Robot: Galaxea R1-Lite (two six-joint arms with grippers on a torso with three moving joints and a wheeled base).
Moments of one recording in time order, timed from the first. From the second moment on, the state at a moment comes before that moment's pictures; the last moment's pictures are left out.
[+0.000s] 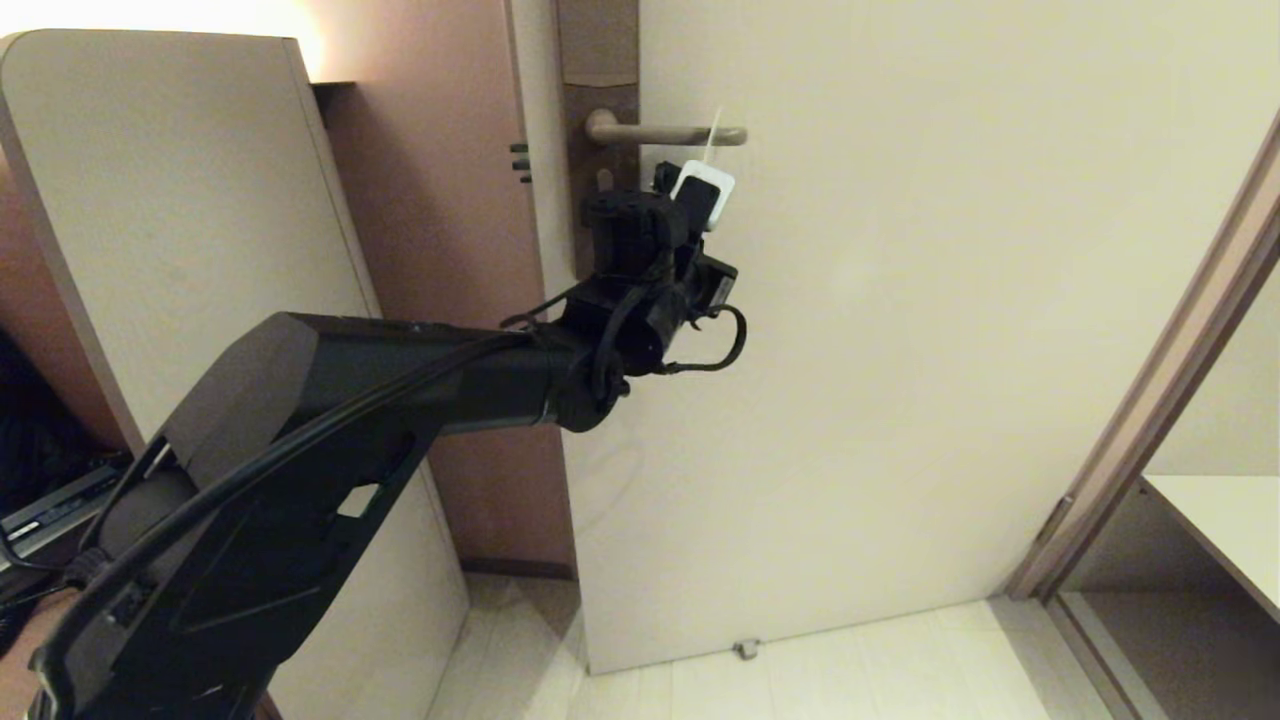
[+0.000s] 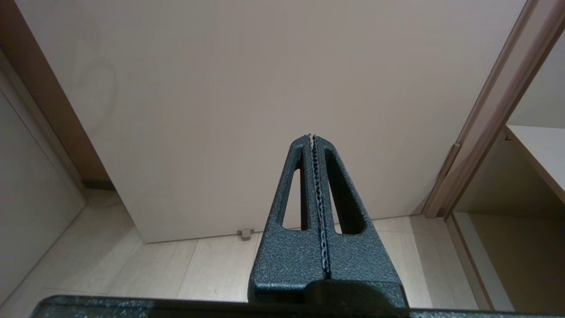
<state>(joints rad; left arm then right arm) -0.68 2.37 -1.95 -0.53 0.31 0.35 0.01 0.00 0.00 0.00 -0.01 0.02</state>
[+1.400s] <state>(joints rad) -0.76 2.33 -1.96 -0.53 0.33 0.38 0.01 0.00 0.00 0.00 -0.01 0.02</state>
